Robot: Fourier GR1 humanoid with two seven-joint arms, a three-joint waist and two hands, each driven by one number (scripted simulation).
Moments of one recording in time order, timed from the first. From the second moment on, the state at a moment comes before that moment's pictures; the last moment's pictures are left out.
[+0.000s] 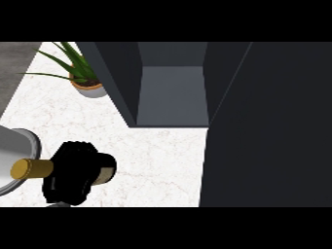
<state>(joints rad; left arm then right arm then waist) 0.00 0.00 0.17 -1.18 0.25 -0.30 -0.57 0.11 -0.23 0.35 -2.51 -0.05 -0.07 0.45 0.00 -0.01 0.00</state>
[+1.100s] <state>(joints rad) -0.17 0.00 -0.33 -1.61 0.34 0.39 -0.15 0.13 -0.21 0.35 -2.51 -0.07 -0.04 0.44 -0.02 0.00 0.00</state>
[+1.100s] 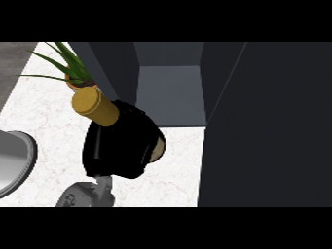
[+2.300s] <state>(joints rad) -0.48 0.00 -0.43 -1.06 0.56 0.58 -0.38 0.17 -0.20 0.32 -2.51 -0.09 0.02 0.41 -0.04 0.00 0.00</state>
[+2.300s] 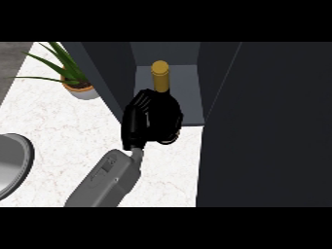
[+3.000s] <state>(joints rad) -0.64 0.00 -0.40 -0.78 0.78 0.50 -0.52 0.20 -0.18 0.30 -2.51 -0.10 0.05 0.40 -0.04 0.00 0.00</state>
